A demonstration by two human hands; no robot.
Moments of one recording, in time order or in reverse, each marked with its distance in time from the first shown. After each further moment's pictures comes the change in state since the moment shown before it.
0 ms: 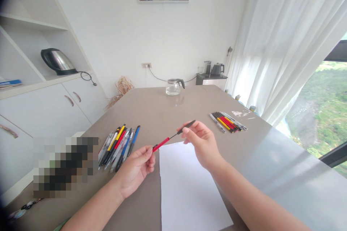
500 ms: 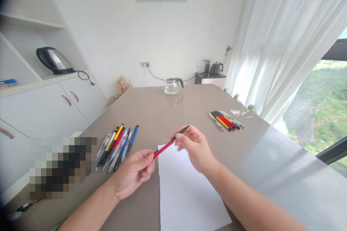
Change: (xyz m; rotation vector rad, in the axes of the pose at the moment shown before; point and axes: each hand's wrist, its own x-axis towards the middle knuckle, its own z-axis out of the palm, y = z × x) left_hand -0.009 0.007 0.004 0.069 -0.156 -0.120; right_hand -0.007 0.011 0.008 0.084 -0.092 0.091
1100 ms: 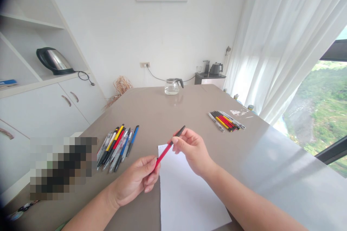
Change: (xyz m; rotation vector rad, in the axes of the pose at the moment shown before) left_hand -0.007 -0.002 0.011 0.067 -0.147 -0.058; right_hand -0.003 0.003 0.004 -0.019 -0.079 -0.009
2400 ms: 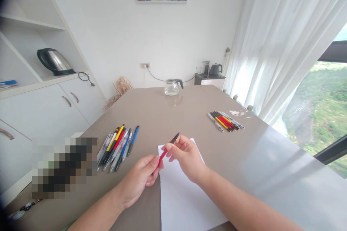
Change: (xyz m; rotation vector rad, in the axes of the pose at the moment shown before) left_hand 0.005 -0.008 0.003 0.213 0.199 0.072; right_hand -0.006 0.013 0.009 -0.030 -0.023 0.107
